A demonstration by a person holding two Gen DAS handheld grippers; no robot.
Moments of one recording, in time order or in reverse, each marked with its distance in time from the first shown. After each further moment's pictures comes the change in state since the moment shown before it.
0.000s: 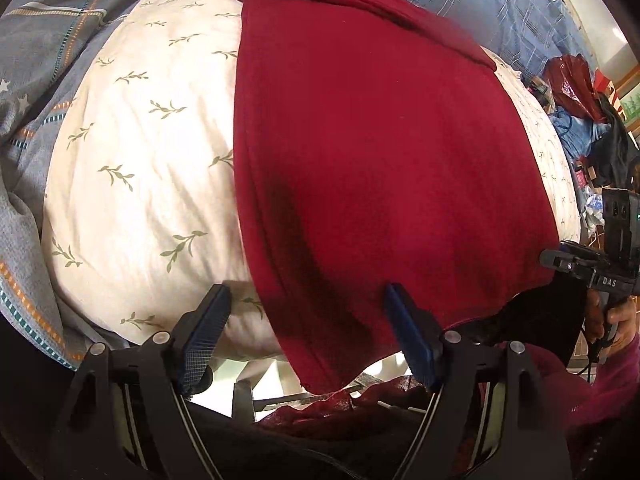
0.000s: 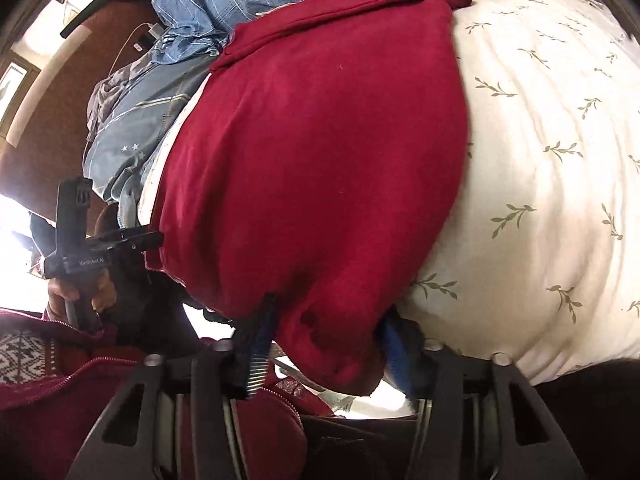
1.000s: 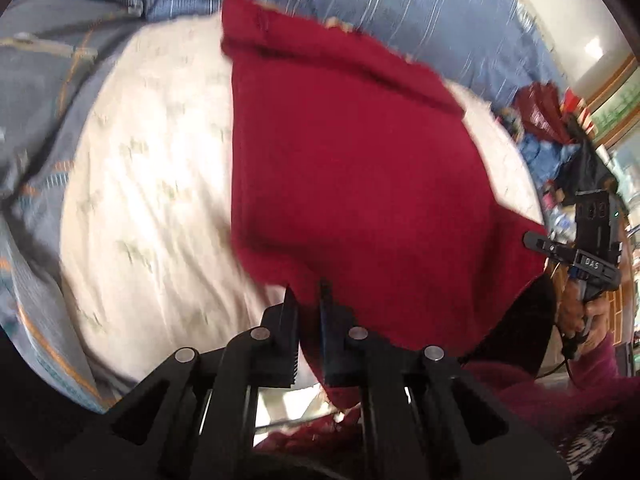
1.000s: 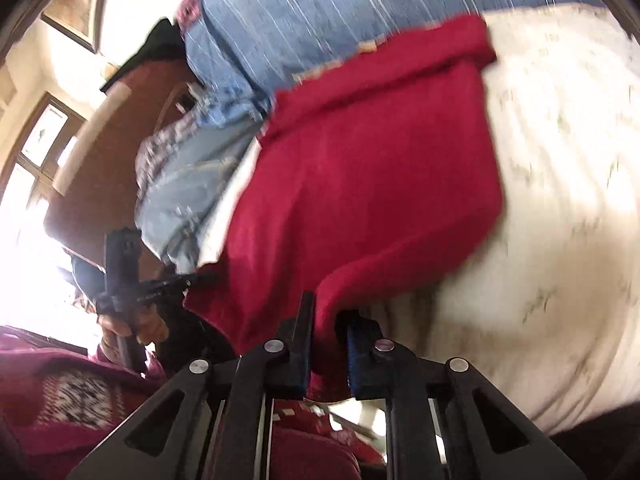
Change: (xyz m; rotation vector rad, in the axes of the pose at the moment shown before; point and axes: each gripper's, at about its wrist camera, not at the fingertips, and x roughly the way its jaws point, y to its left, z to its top) left arm -0.036 0.007 0.037 0.010 -0.132 -0.122; right arm -0.029 0.001 0.032 0.042 -0.210 0.207
